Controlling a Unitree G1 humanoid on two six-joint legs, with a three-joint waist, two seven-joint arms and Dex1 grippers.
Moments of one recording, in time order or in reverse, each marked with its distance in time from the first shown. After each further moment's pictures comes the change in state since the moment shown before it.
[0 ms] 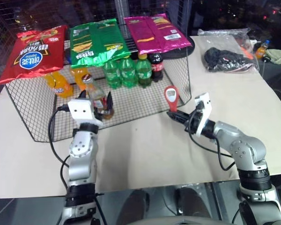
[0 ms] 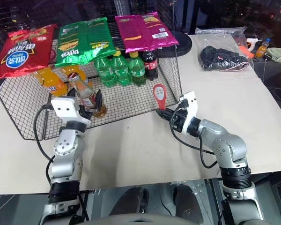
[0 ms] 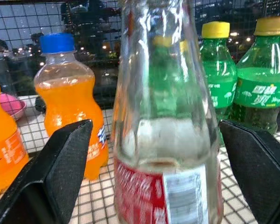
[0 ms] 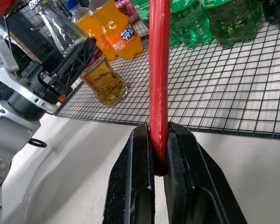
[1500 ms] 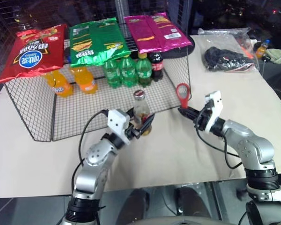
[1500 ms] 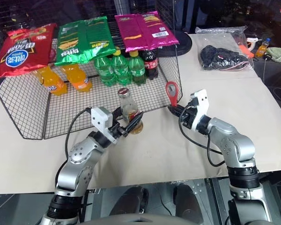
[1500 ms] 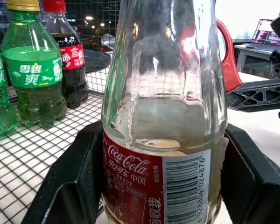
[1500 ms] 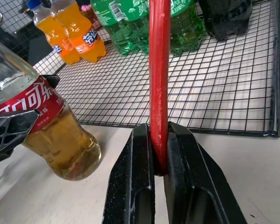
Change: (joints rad) left arm 0.146 0.063 -0.285 -0.252 -0.185 0.180 -0.386; right arm 0.017 -0.063 -0.043 0.040 -0.061 -0.083 0.013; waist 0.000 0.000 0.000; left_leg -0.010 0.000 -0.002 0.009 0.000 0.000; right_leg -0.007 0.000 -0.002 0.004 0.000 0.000
